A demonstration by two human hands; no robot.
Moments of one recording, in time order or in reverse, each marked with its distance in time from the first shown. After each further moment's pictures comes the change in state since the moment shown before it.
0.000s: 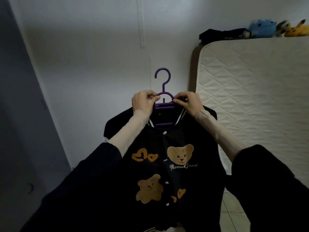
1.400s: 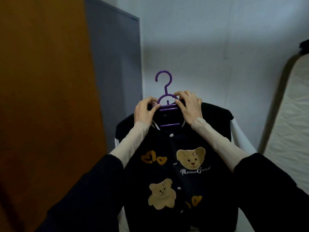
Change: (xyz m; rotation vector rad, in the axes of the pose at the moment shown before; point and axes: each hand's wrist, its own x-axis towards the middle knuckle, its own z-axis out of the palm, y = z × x) left_hand -0.204 0.037 -0.265 0.318 0.350 -0.044; right_hand -0.132 -0.257 0.030 0.206 0.010 -0.391
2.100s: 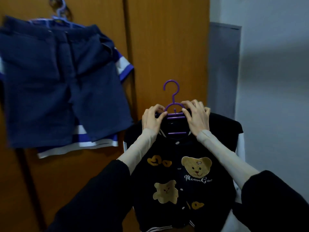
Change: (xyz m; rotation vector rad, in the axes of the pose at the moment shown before) left_hand -0.063 -0.088 -0.392 0.512 0.261 -0.117; right_hand -0.015 -0.368 0.155 0.298 -0.016 -0.234
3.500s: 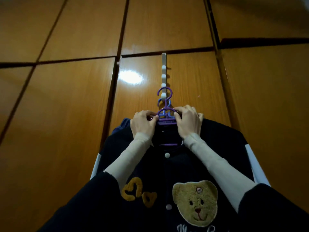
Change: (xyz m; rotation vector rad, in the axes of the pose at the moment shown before) left_hand 0.265 -0.094 -0.344 0.447 0.701 0.105; right_hand 0.307 -0.359 0.110 0.545 0.348 -0.250
